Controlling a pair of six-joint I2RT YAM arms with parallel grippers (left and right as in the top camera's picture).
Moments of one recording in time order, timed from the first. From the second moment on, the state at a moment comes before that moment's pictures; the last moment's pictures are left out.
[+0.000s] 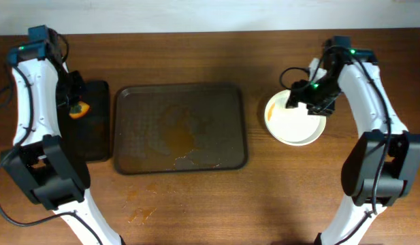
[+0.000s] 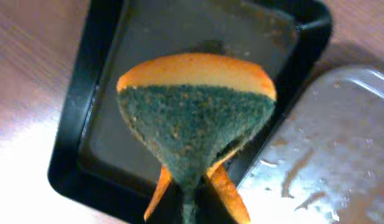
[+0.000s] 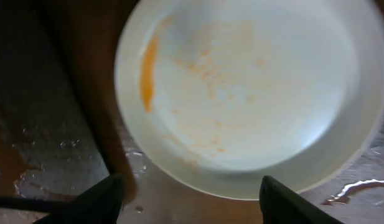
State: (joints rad) left arm 0.28 2.12 2.03 -1.32 -0.12 -0.22; right arm -0.06 2.03 1.75 -1.23 -0.27 0.13
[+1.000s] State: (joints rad) left arm 0.13 2.07 2.34 -1.45 -0.06 -0.23; right arm -0.05 1.21 1.93 -1.23 -0.09 0.11
